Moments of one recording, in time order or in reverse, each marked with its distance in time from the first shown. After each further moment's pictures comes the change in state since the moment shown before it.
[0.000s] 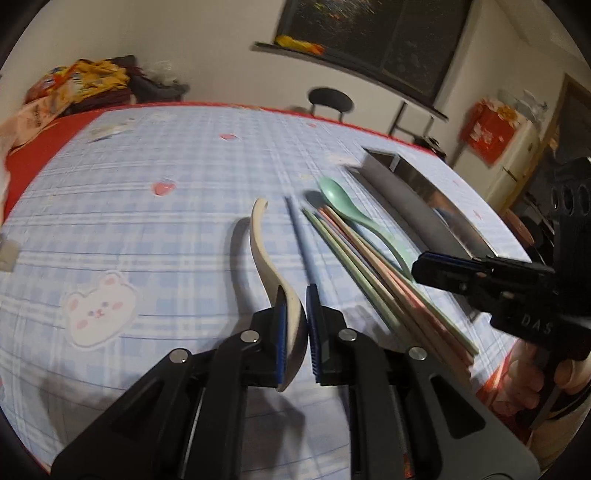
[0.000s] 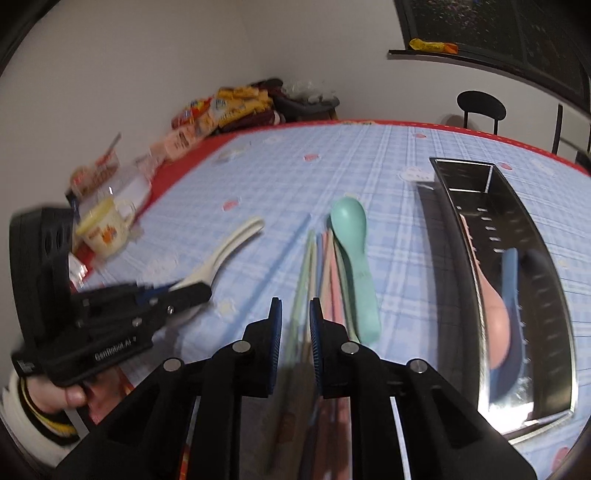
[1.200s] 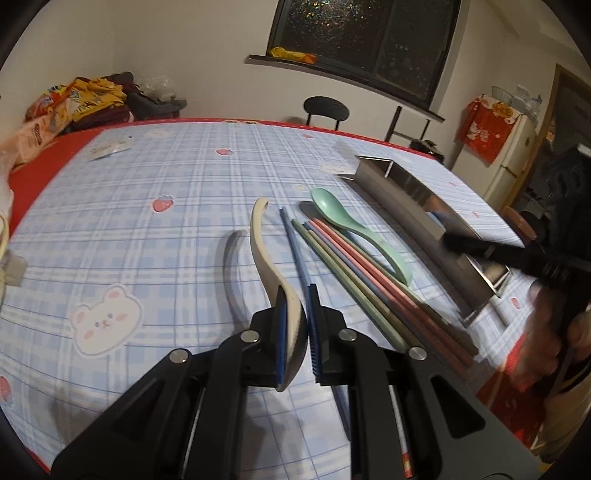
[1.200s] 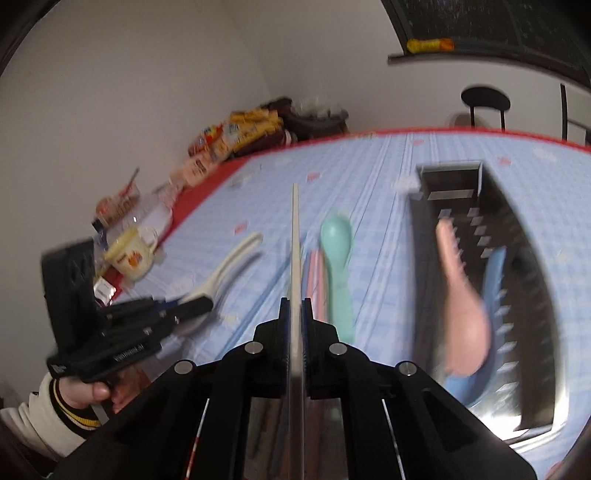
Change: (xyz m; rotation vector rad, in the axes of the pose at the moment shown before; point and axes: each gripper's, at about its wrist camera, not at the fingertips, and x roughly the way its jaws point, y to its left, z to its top) left arm -0.011 -0.008 0.001 0.028 -0.050 0.040; right arm -0.030 -0.046 0.007 0.074 -0.096 0.145
